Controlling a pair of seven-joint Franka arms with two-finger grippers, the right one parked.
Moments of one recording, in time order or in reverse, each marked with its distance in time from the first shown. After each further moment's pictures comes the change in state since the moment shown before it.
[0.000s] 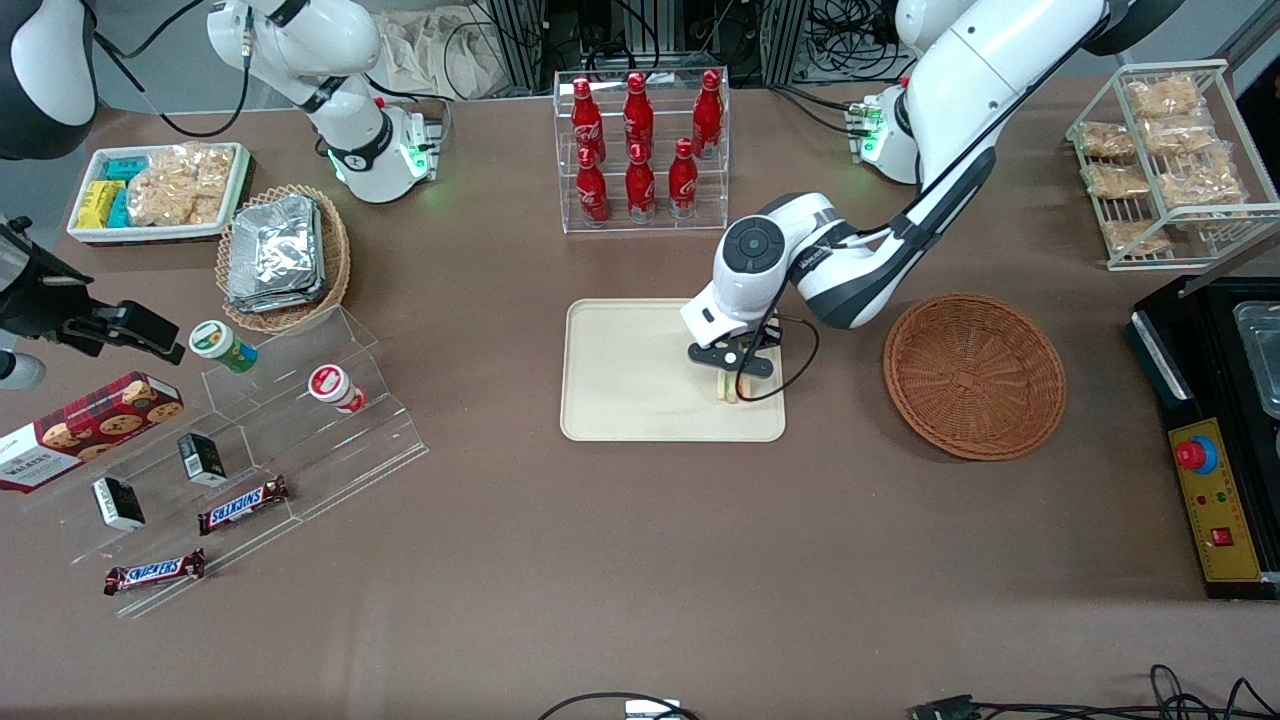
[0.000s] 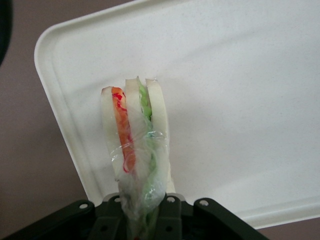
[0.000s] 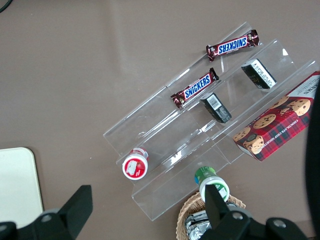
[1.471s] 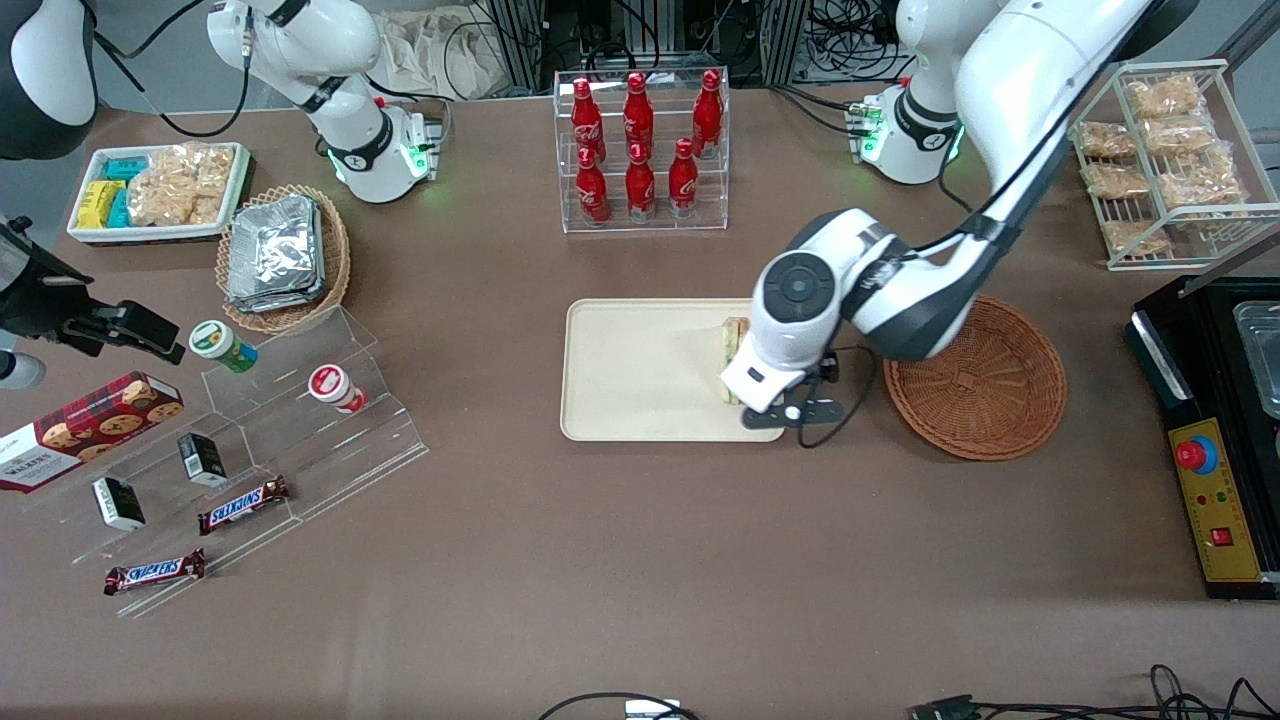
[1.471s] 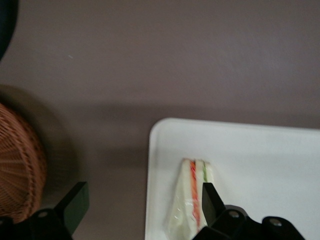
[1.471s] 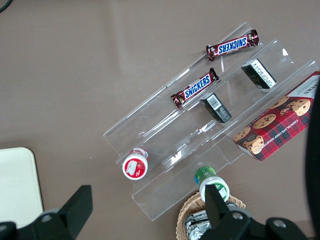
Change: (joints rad) arm 0.088 -0.012 0.002 0.338 -0.016 -0.326 -0.107
